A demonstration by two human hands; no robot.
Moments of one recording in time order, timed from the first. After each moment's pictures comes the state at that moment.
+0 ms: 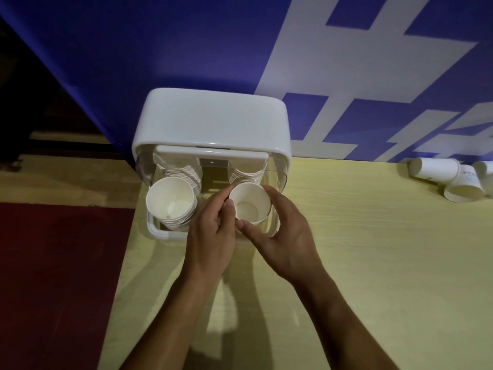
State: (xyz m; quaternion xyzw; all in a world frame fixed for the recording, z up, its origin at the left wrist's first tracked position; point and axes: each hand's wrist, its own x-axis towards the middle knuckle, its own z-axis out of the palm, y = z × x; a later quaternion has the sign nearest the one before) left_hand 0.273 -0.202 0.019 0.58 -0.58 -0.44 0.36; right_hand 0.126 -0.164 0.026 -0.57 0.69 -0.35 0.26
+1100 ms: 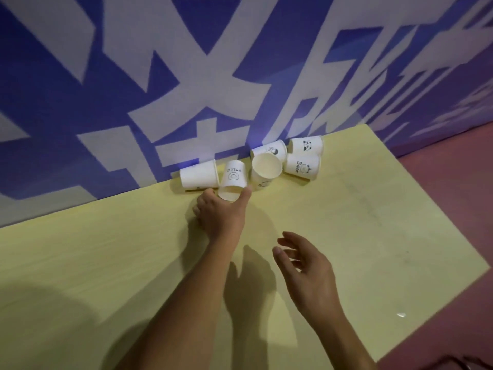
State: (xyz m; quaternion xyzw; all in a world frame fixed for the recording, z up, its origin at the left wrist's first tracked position) left_hand -0.315 -0.146 -0.049 0.66 -0.61 -0.40 0.16; right_hand -0.348 0.041 0.002 -0.22 0.84 -0.42 0.26
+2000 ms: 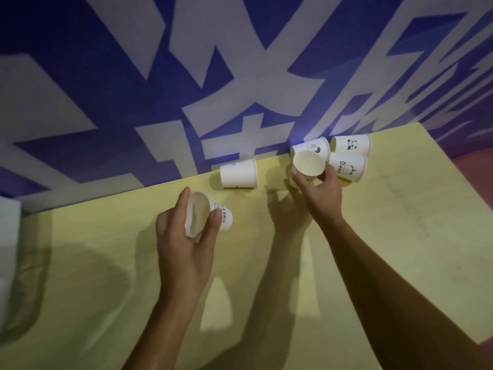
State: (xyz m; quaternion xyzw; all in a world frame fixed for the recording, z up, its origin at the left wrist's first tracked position) left_hand -0.156 -0.135 0.014 0.59 -0.61 -0.43 0.31; right_hand -0.432 -0.102 -0.047 -0.25 0.82 -0.49 0.15
